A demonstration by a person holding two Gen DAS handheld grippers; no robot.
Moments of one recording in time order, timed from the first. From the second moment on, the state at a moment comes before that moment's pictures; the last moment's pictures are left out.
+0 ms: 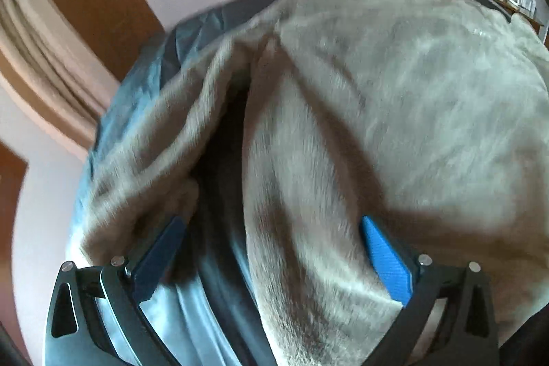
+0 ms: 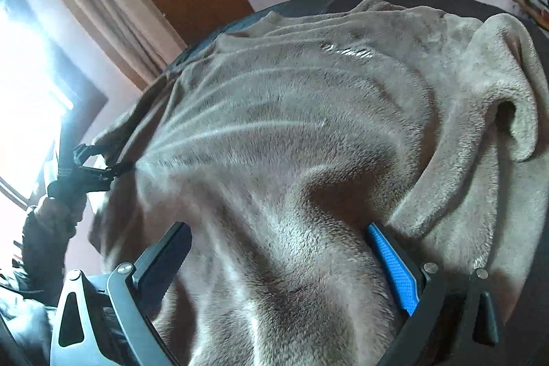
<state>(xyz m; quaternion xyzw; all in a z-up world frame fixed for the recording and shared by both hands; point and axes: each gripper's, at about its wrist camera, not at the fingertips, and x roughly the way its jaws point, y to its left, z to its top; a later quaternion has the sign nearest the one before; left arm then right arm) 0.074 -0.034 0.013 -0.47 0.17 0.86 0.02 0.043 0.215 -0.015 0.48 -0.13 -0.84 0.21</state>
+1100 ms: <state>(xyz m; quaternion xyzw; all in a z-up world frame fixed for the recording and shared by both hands) -0.241 0.076 -0.027 -0.53 0.06 0.84 0.06 -0.255 0.220 -0.035 0.57 -0.04 -0.82 -0.04</state>
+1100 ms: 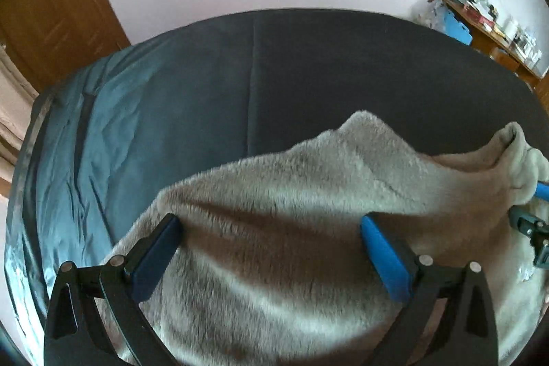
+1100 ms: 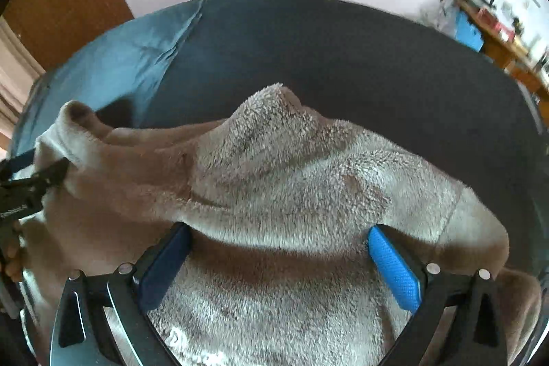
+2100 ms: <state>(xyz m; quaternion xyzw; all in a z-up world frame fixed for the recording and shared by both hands) -0.156 0.041 -0.010 -0.51 0.05 0.86 0.06 -0.136 0.168 -0.004 0.55 0.01 -0.83 0.09</state>
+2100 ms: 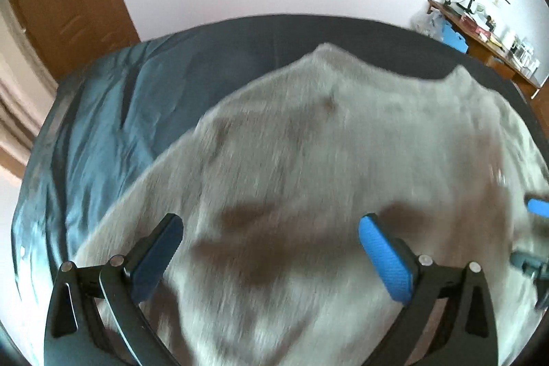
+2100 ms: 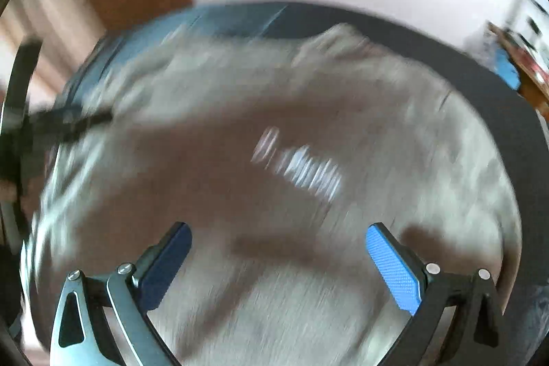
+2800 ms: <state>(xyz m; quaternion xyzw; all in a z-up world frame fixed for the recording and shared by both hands) -0.103 -0.033 -0.019 -0.48 -0.02 0.87 0.05 -0.017 0.173 -0.030 0.52 0.07 -0.85 0.10</state>
